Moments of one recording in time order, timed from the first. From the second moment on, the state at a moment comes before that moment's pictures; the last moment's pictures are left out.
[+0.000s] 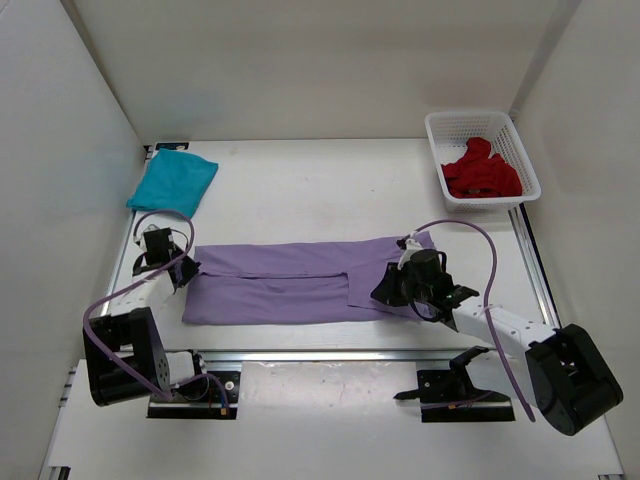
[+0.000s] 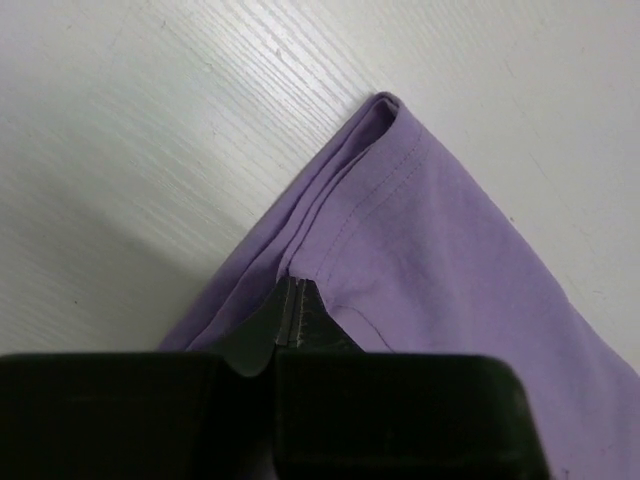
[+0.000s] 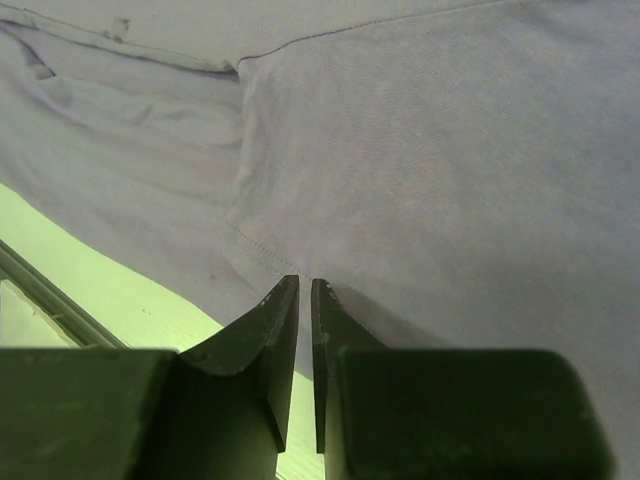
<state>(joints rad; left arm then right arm) 0.21 1.27 0.55 -0.17 -0.03 -0.60 0.48 1.11 0.35 0.07 -0.28 0.51</state>
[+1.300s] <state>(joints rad) 0.05 1.09 0.43 -0.05 0.00 -0.76 0.35 1.18 0.42 0.08 -0.28 0.52</state>
